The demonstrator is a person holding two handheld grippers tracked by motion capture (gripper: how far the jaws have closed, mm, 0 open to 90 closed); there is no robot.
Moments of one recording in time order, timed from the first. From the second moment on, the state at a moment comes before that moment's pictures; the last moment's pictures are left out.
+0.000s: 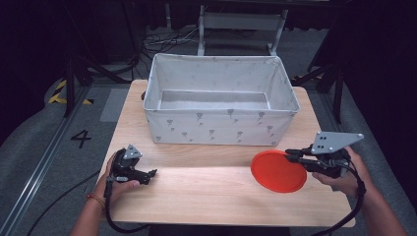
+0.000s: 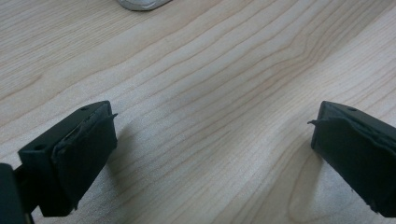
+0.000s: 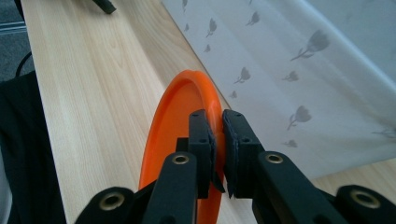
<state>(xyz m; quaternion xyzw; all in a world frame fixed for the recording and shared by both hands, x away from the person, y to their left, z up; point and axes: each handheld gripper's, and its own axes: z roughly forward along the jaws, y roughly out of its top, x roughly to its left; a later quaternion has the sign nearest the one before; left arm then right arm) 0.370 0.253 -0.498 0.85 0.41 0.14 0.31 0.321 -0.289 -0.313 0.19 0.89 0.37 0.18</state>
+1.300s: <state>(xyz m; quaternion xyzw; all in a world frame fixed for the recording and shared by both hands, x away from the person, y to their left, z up) 0.370 0.253 -0.498 0.85 0.41 0.14 0.31 0.349 -0.279 -0.190 0.14 0.89 0.36 0.22</state>
